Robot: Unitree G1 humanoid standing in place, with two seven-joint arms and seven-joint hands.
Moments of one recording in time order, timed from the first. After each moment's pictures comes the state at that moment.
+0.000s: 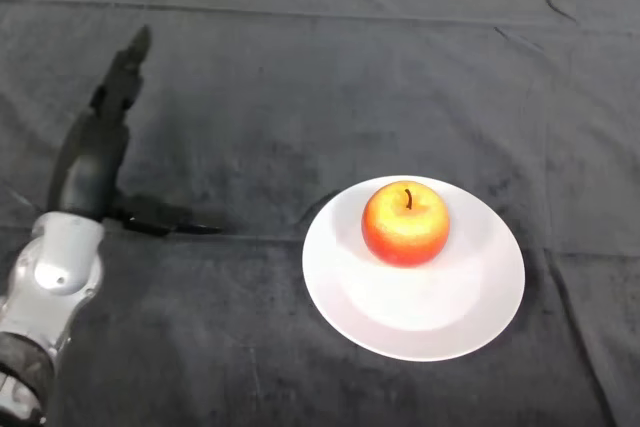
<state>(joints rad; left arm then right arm) -0.65 0.43 -0.28 1.12 0.00 -0.76 0.25 -0.51 -0.73 0.07 1.14 -0.31 -0.16 -0.12</state>
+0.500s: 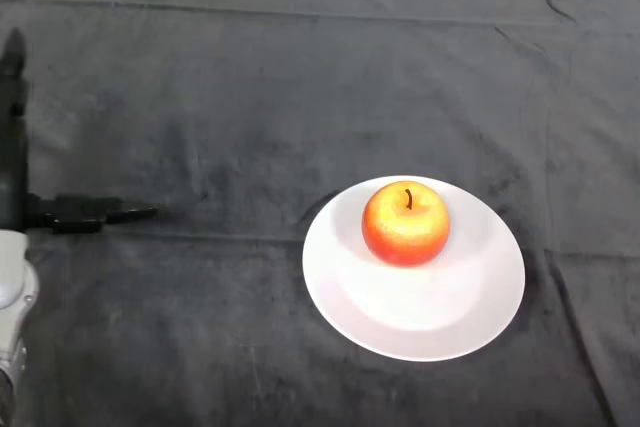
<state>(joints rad) -0.60 0.47 -0.08 1.12 -0.14 -0.75 0.19 -0.51 -0.73 0.07 1.14 -0.31 -0.16 -0.12</state>
